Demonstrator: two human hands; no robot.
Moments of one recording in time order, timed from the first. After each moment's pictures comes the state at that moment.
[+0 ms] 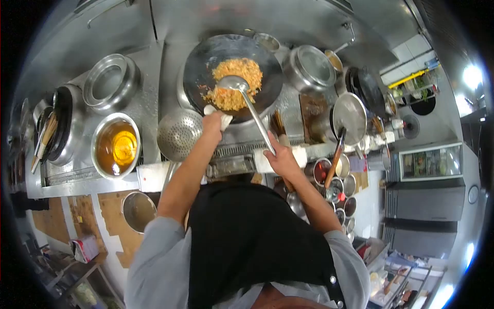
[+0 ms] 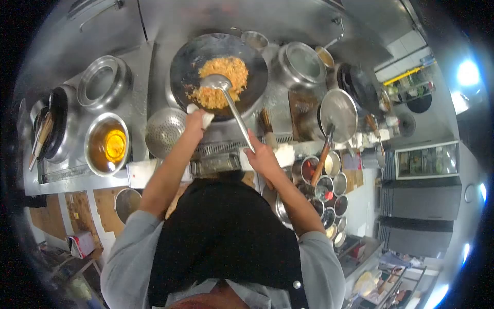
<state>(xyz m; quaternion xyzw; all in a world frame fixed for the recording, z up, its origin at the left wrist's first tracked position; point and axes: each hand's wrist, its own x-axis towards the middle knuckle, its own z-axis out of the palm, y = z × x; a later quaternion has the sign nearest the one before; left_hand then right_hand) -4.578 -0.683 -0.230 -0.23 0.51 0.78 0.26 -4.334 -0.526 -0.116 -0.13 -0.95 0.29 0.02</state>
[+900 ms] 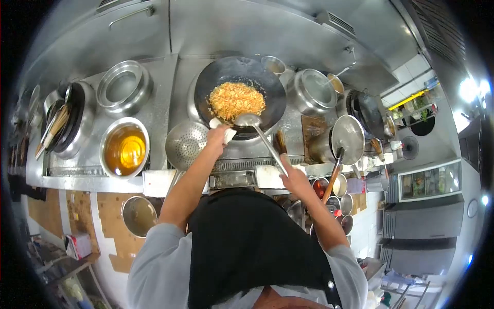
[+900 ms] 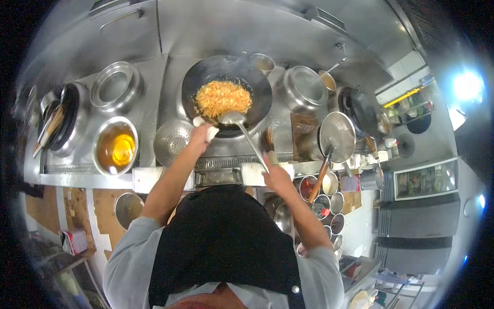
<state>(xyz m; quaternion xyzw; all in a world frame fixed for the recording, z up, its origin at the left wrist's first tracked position) -4.579 -0.706 -0.214 -0.19 0.53 0.76 0.33 -4.301 -0.496 -0.088 -0.16 -0.96 0.18 -0.13</state>
